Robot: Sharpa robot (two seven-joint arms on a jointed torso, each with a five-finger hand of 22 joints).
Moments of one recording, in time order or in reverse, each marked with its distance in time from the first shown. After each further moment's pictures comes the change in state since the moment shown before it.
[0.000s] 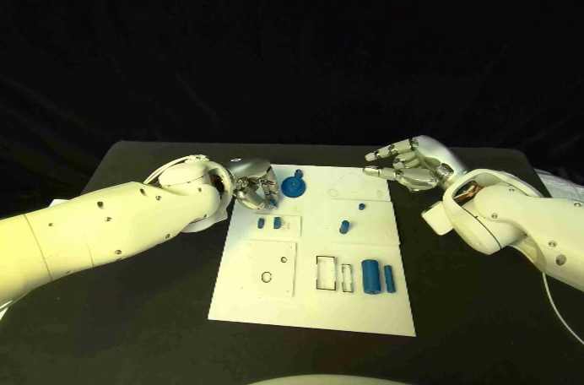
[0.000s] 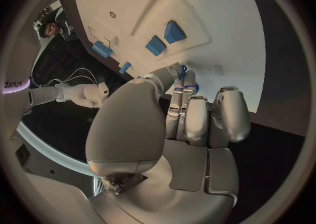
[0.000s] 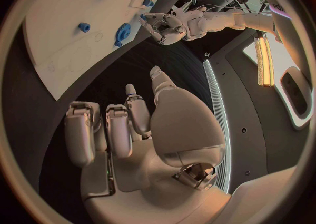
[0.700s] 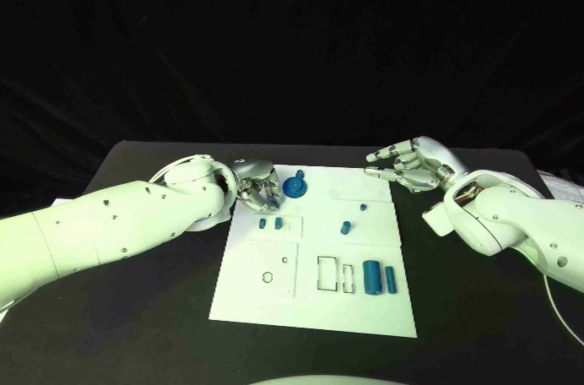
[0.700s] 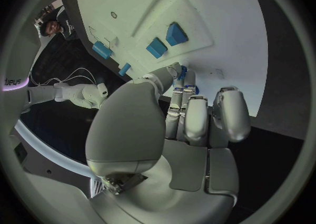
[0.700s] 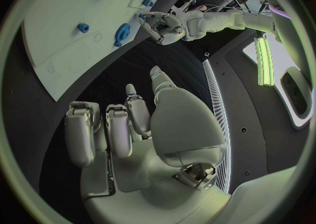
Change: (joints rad) left arm 0.001 0.015 0.001 -0.010 0.009 0.030 -0.017; left_hand -0.008 -0.002 -0.006 0.000 0.000 0.004 -0.004 -0.008 0.001 0.000 0.000 -0.005 0.003 0.000 0.000 0.000 -0.003 0.000 0.000 0.000 0.000 -0.002; right arm 0.000 0.003 0.000 0.000 0.000 0.000 0.000; right_hand 0.000 0.000 0.000 0.000 0.000 0.000 0.000 0.000 0.000 0.001 -0.001 0.000 0.000 0.000 0.000 0.000 0.000 0.000 0.000 0.000 0.000 0.000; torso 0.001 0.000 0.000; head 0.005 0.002
